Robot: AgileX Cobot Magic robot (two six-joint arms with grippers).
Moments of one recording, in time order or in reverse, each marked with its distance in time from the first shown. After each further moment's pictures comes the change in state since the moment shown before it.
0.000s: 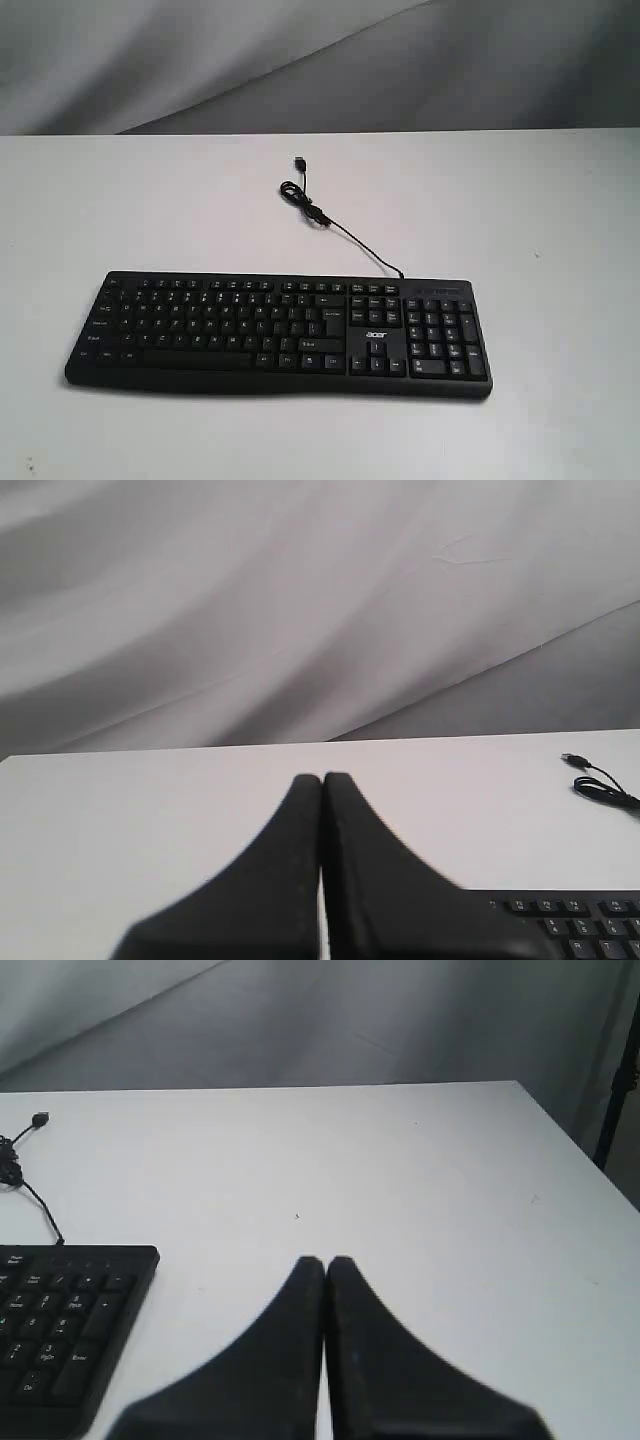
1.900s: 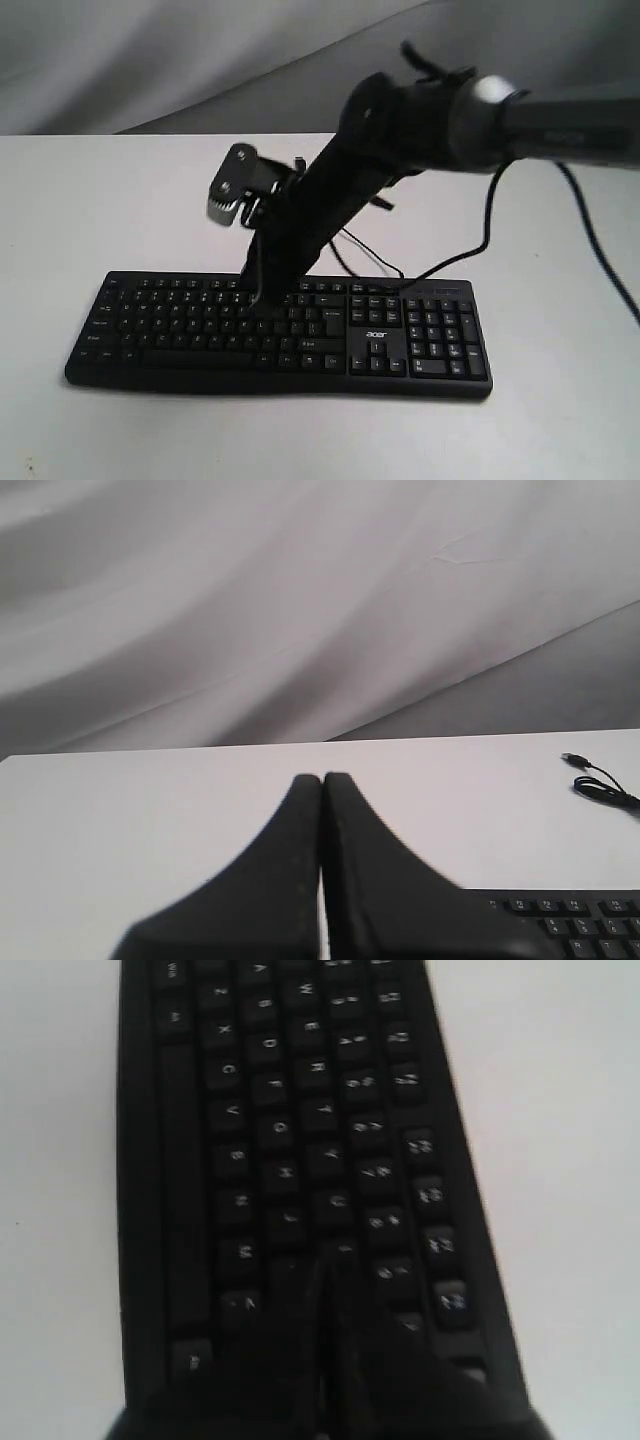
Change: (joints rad) left arm 0.000 0.000 0.000 0.000 0.000 0.000; right arm 0.666 2.100 -1.530 0.632 0.451 -1.162
